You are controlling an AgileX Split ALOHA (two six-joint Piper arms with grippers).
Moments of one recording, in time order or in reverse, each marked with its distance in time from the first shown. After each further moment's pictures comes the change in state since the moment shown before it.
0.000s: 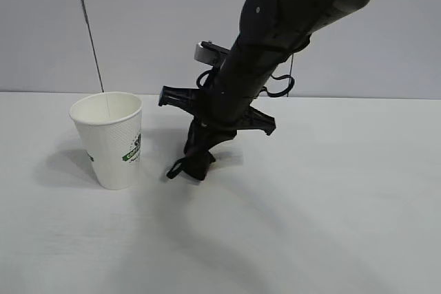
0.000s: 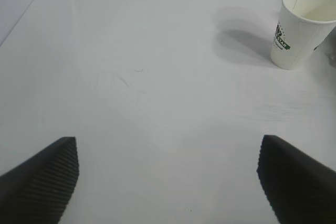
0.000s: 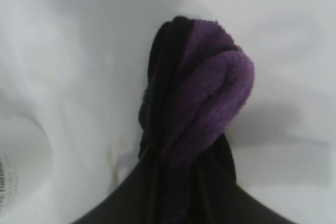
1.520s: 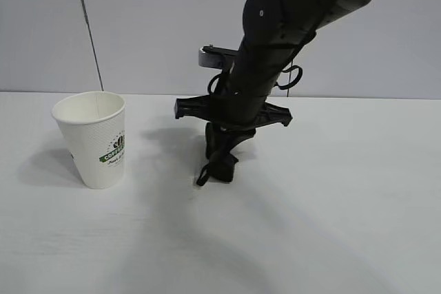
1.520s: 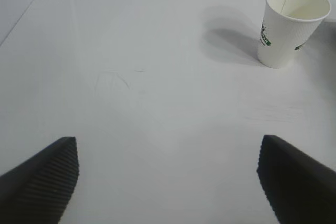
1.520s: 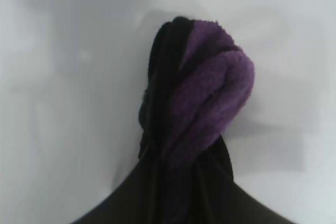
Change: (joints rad) left arm 0.000 0.000 0.000 0.000 0.000 0.000; right arm -0.076 -0.014 0.000 -0.211 0.145 0.000
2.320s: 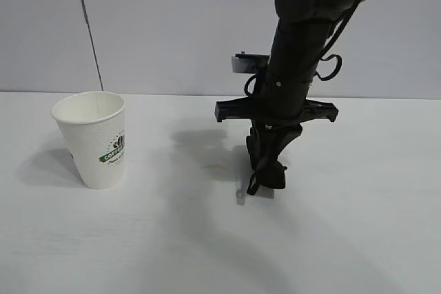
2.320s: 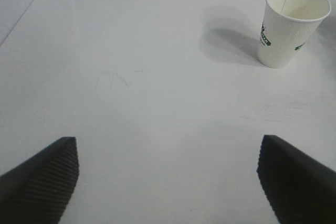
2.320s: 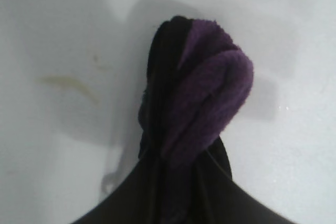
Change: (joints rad) left arm 0.000 0.000 0.000 0.000 0.000 0.000; right arm -0.052 -0.067 0.000 -0.016 0.274 -0.057
